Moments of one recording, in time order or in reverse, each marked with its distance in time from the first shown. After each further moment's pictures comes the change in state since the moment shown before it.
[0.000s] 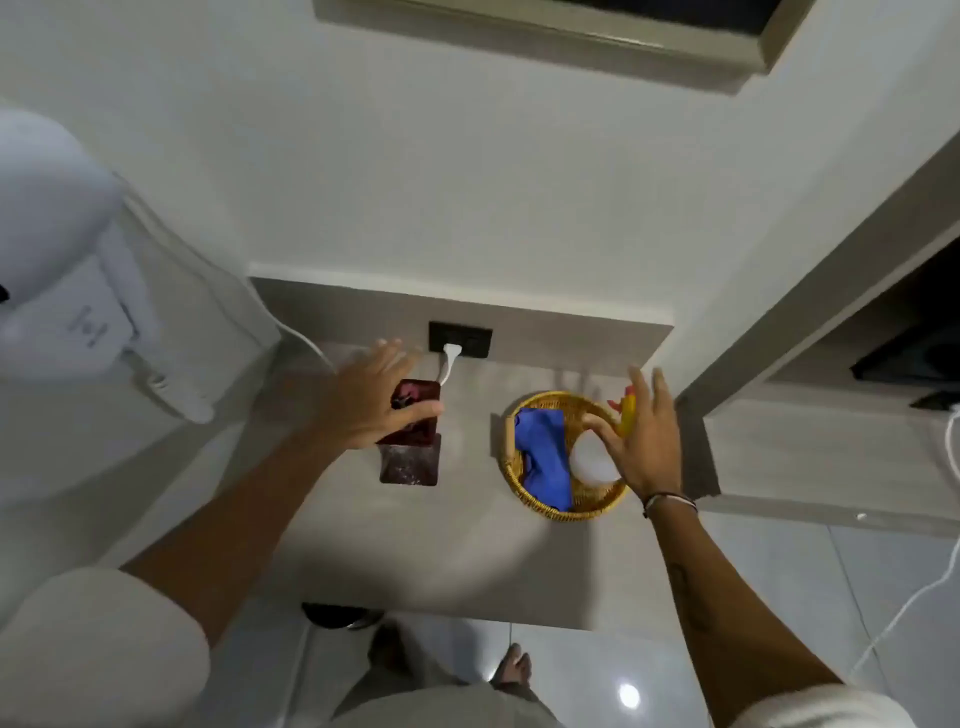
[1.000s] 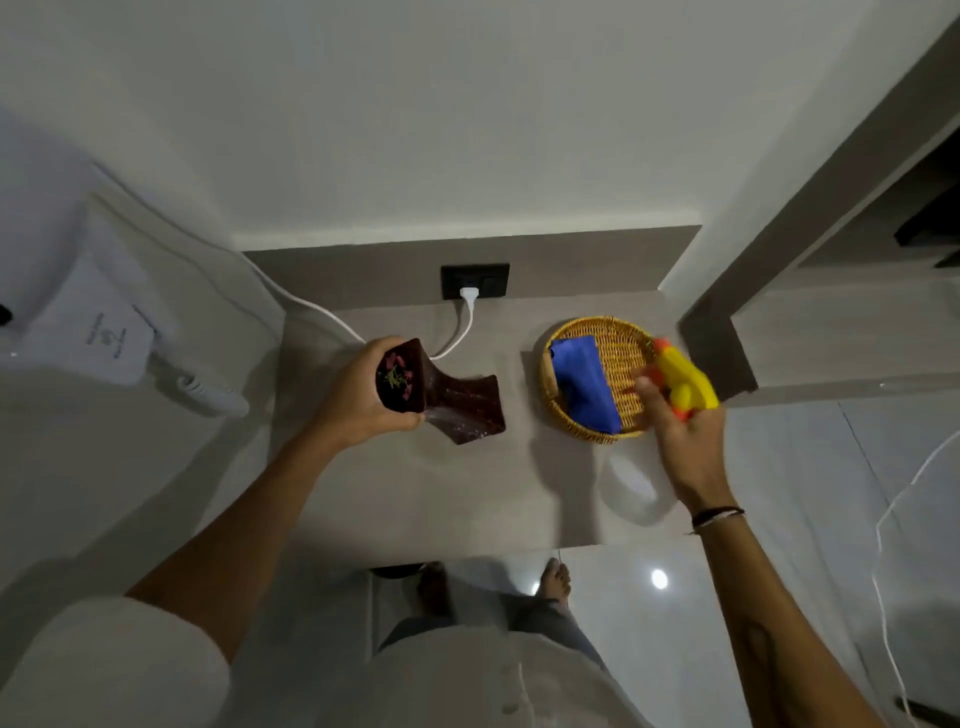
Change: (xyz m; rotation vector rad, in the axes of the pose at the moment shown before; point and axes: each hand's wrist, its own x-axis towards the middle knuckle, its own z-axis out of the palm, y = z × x) left_hand -0.033 -0.092 0.041 -0.629 -0.014 0.023; right_hand -0.109 -0.077 -0.004 0.852 0.107 0.237
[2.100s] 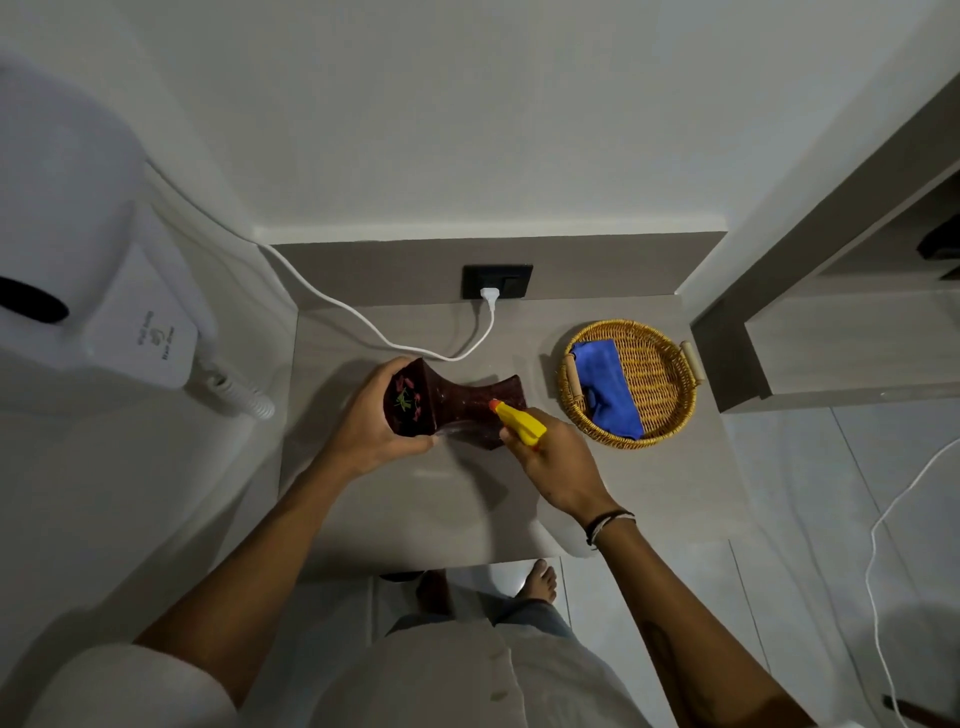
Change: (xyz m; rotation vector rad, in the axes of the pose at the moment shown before) left_hand -0.024 -0.046 0.004 -0.168 0.038 -0.020; right_hand -0.038 -0.001 0.150 -0.569 -0.424 -0.048
